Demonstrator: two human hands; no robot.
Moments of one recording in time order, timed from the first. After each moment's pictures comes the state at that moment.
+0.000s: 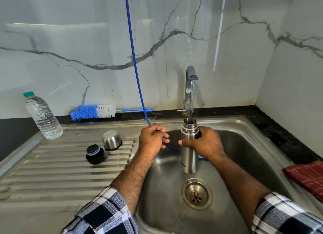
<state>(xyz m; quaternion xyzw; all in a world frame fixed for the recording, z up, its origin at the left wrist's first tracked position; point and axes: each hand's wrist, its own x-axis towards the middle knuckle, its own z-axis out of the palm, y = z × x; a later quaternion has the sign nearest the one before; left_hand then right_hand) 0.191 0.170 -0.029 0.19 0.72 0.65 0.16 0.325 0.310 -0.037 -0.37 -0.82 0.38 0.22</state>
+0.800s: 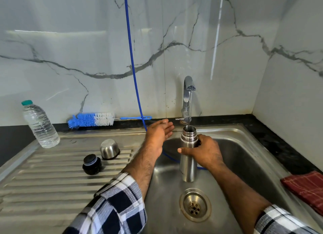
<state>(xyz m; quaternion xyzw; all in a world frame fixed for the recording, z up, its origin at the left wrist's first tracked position) 0.167 0.225 -0.009 0.13 0.57 0.76 0.28 0.329 0.307 -0.029 -0.37 -0.81 0.38 0.24</state>
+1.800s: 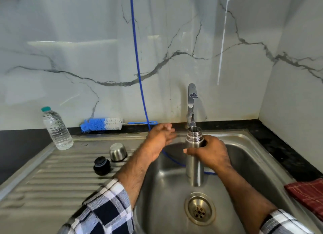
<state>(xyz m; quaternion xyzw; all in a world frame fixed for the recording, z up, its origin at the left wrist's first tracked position) 0.174 0.196 0.017 0.23 0.63 0.67 0.30 0.341 0.311 -0.007 -0.37 -0.81 0.38 0.26</state>
